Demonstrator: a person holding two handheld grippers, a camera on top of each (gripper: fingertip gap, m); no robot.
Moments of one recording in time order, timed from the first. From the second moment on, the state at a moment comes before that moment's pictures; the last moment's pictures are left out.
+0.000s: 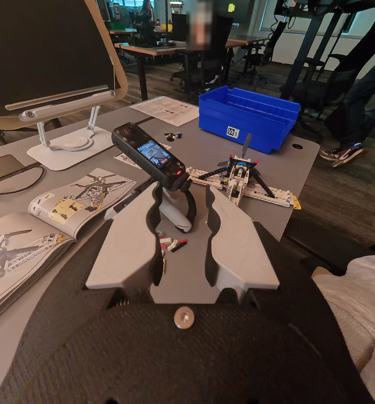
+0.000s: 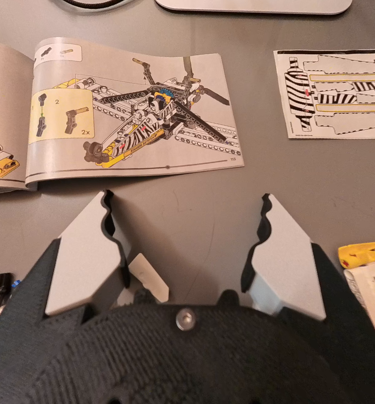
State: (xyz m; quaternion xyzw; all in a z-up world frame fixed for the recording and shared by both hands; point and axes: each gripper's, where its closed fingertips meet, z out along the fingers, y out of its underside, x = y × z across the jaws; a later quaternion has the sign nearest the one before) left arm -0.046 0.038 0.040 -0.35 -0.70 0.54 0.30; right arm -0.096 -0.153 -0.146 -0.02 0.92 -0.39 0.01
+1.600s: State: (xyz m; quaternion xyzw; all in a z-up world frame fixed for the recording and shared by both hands) left arm 0.080 -0.067 0.003 -0.22 -0.77 0.57 0.15; right arm -0.082 -0.119 -0.025 -0.09 0.79 -0.60 -0.04
